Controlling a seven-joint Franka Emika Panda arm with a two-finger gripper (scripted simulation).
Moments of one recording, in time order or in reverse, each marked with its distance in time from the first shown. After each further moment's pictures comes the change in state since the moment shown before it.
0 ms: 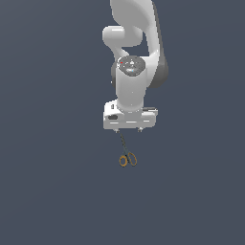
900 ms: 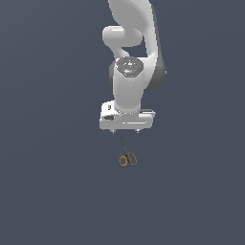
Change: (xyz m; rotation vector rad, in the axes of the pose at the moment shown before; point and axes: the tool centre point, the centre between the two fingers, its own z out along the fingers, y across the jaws) arm 0.003 0.014 0.001 -0.030 0.000 0.017
